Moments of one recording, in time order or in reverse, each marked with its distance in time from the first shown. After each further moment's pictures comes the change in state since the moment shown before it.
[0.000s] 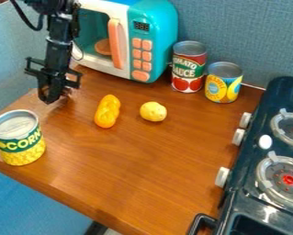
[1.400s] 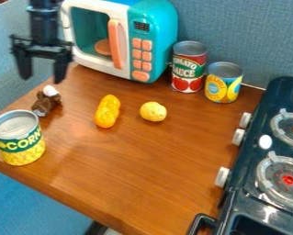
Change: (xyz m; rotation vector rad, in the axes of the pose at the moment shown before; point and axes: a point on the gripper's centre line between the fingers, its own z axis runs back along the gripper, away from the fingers) arm -0.040 -0.025 0.058 -0.142 -0.137 -0.005
